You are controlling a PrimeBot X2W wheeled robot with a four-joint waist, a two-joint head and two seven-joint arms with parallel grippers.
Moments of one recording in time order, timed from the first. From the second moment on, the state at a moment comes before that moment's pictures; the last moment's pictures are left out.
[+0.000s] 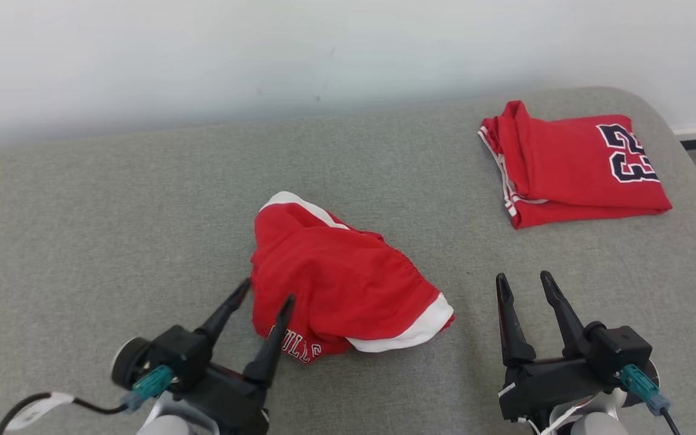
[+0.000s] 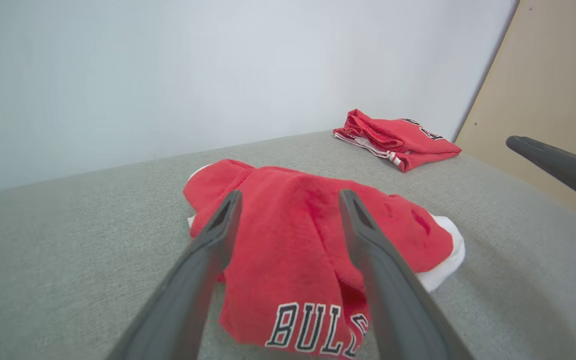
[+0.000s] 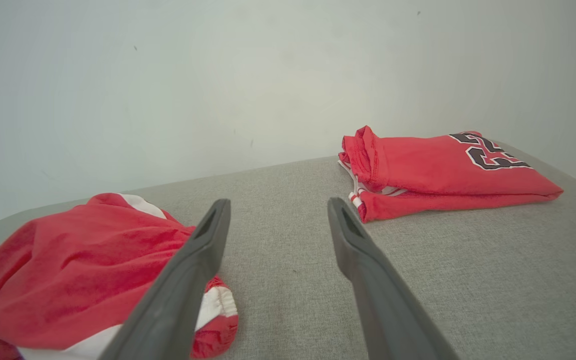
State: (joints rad) left arm -0.46 0.36 -0.74 0.12 -0.56 0.14 -0.25; right arm -0.19 -0.05 0.21 0.20 0.17 0.13 -0.26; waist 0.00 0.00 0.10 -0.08
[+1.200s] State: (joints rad) left arm -0.07 0.19 -0.20 -0.03 -0.36 0.13 -0.26; right arm -0.23 -0.13 0.28 0.39 0.25 0.13 -0.19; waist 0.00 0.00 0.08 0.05
